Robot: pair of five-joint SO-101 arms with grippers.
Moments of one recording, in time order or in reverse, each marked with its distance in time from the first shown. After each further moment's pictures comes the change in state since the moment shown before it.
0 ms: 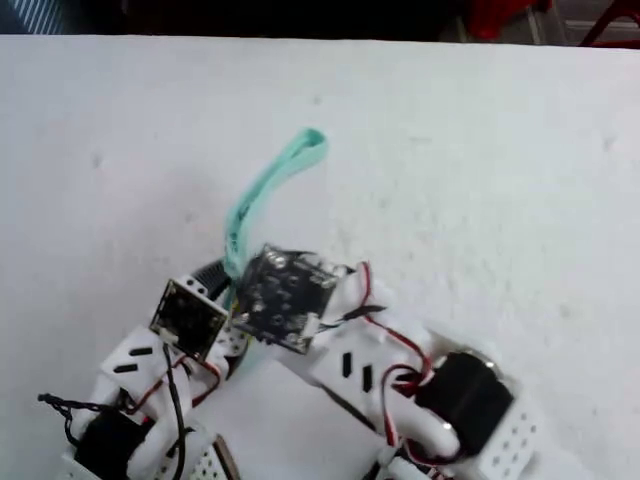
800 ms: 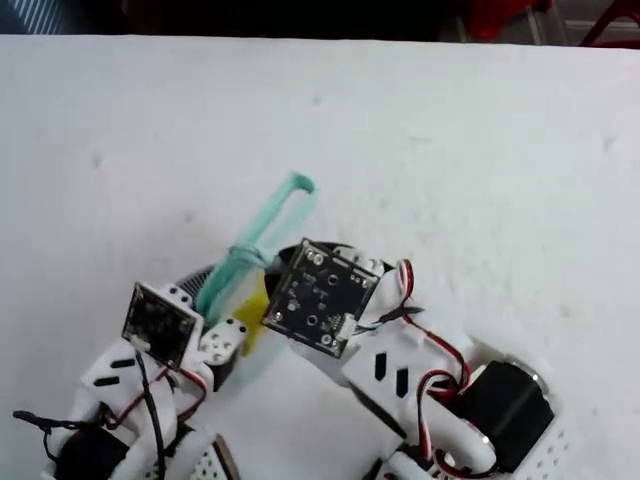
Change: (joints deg) left arm -0.3 0.1 -7.5 6.9 5.2; right arm 4.0 0.0 -7.1 7.9 2.5
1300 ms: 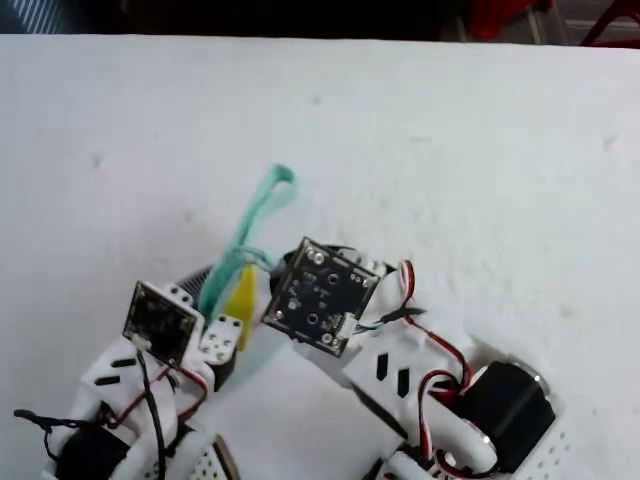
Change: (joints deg) left arm 0.0 0.1 0.0 0.1 0.2; right arm 0.4 0.0 0.2 1.8 0.0
